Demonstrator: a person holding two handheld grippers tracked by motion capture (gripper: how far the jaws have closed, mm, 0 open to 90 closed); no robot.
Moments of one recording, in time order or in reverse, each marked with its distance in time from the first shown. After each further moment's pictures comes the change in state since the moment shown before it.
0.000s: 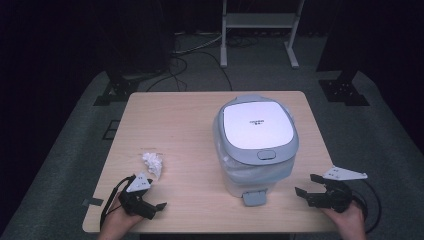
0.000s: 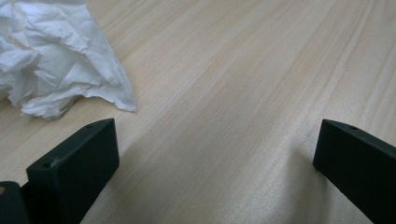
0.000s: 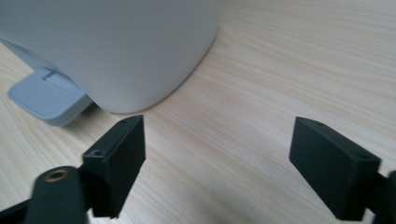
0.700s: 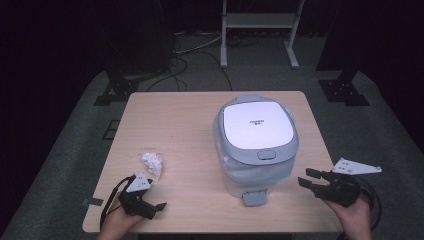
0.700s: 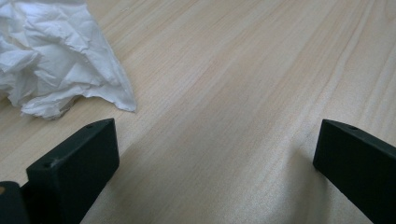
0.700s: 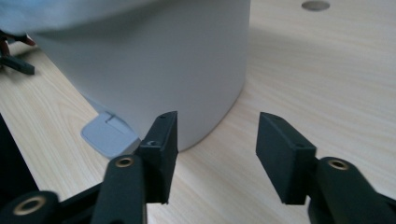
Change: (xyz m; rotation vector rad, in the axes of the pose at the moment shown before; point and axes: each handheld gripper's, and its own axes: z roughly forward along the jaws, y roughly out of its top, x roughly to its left) left arm 0.000 0.000 0.000 0.000 0.000 0.000; right arm 0.003 0.029 -0.026 -0.109 0.115 -0.020
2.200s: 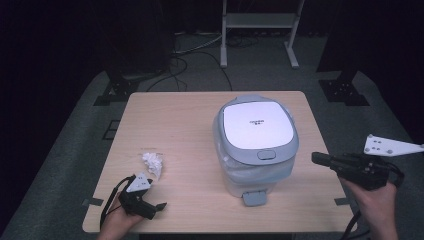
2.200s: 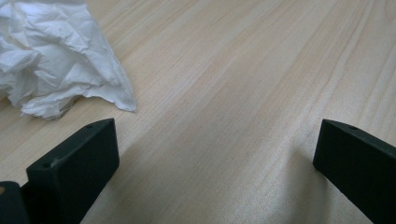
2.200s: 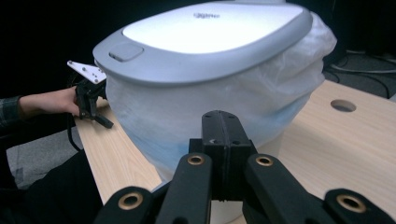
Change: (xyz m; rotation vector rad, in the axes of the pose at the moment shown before) left arm 0.000 0.000 0.000 0.001 0.000 0.001; right arm 0.020 0.083 -0.059 -0.165 0.175 -0.114
